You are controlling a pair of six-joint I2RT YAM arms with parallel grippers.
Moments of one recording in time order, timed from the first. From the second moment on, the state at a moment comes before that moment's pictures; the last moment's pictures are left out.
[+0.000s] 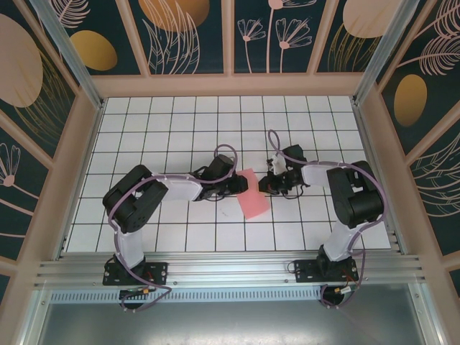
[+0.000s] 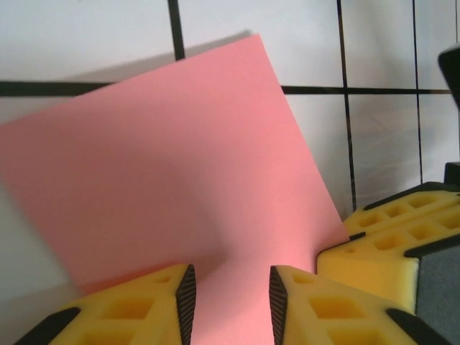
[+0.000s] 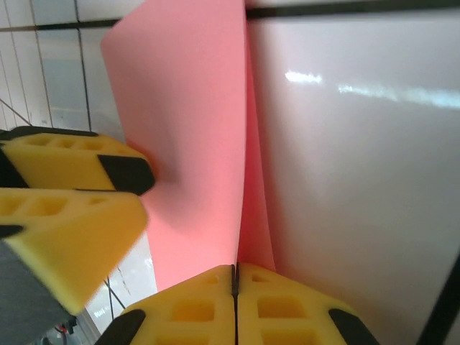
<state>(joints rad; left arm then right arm) -0.78 1.89 0.95 0.14 0.22 -0.87 0.32 1.74 0.79 -0.22 -0.74 0.38</state>
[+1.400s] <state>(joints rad) -1.26 1.86 1.11 -0.24 -0.45 -0.40 0.41 1.58 0.57 0.14 -0.57 0.96</state>
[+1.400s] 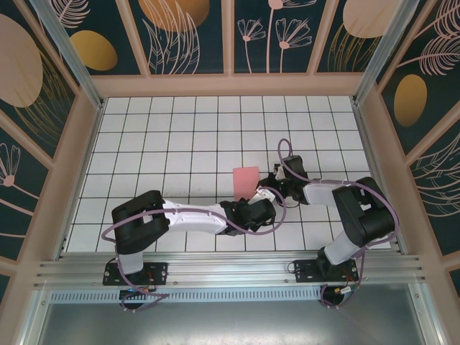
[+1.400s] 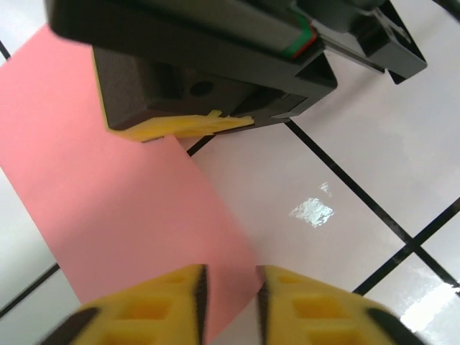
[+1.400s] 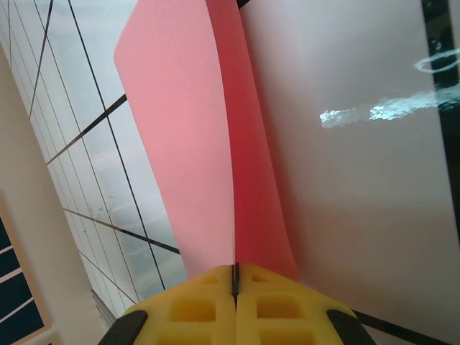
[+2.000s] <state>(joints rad) -1.24 1.79 1.04 -0.16 -0.45 -0.44 0.41 1.58 0.61 0.07 -0.56 0.89</state>
